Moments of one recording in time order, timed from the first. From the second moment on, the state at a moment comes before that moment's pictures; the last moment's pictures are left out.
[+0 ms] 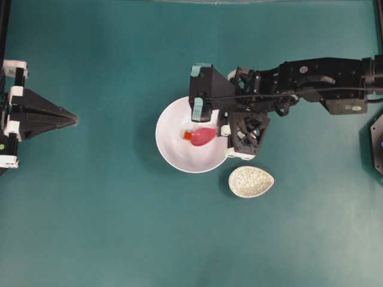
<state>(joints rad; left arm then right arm) 0.00 -0.97 1.17 0.01 0.05 0.00 -0.12 0.05 0.43 0.19 0.62 -0.13</state>
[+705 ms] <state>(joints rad) 0.00 -0.97 1.17 0.01 0.05 0.00 -0.12 0.09 0.38 0.19 0.55 -0.13</state>
